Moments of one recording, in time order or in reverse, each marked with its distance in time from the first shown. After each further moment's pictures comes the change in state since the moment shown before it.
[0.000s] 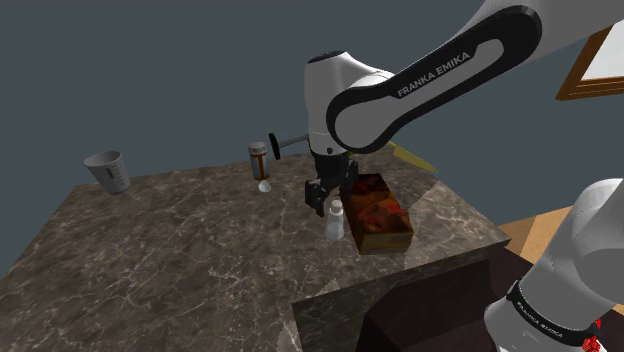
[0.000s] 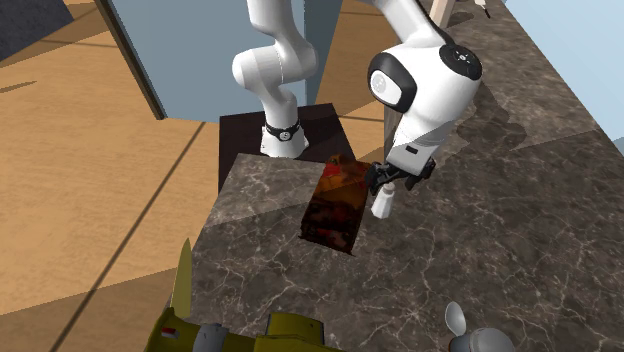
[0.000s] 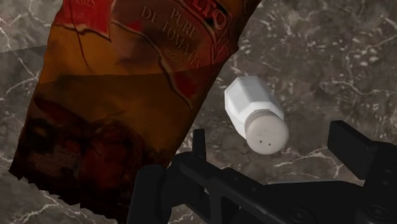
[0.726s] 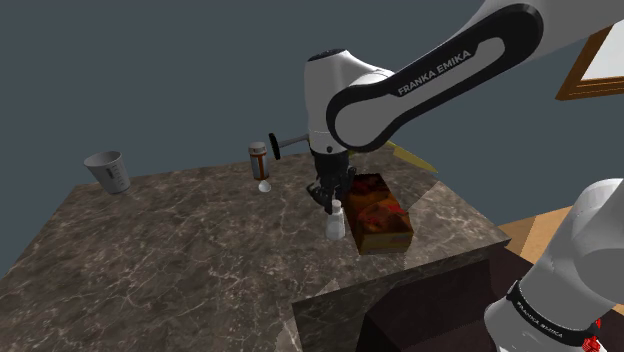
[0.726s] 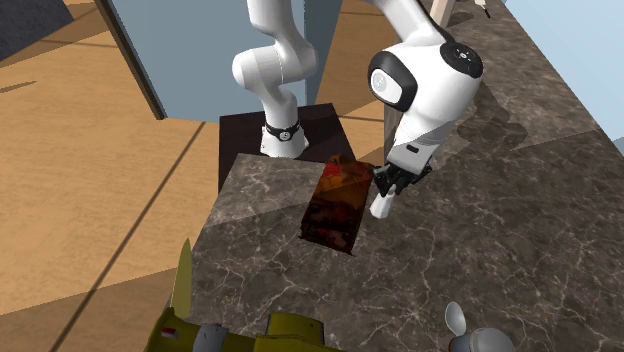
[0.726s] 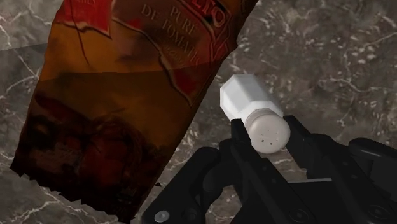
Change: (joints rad) arm 0.000 -0.003 0.000 0.004 0.000 -0.001 -0.001
